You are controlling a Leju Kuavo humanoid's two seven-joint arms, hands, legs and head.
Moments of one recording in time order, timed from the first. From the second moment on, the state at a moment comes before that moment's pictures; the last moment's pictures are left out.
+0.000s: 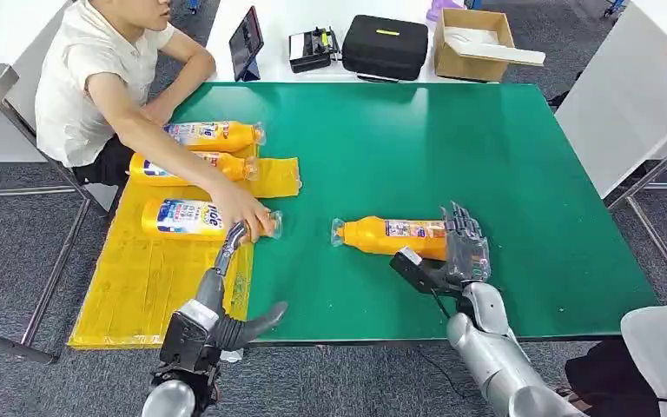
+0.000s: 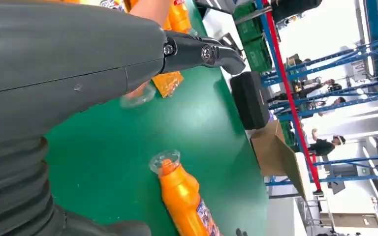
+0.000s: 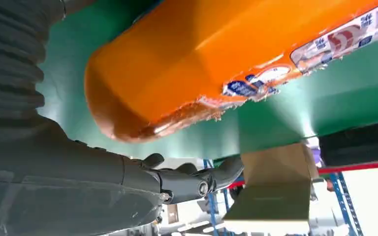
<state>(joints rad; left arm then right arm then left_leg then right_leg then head) -0.04 -0.10 -0.50 -1.49 -0.16 0.19 -0.33 -0.39 -0.12 0.26 -0.69 1.11 -0.51 -0.18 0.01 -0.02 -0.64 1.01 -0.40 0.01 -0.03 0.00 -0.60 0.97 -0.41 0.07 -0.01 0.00</state>
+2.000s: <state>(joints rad) -0.13 -0.11 -0.55 -1.38 -0.04 0.13 -0.33 -0.60 -0.15 0.32 -0.42 1.01 -0.10 -0.27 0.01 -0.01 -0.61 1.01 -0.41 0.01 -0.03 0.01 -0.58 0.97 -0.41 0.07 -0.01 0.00</state>
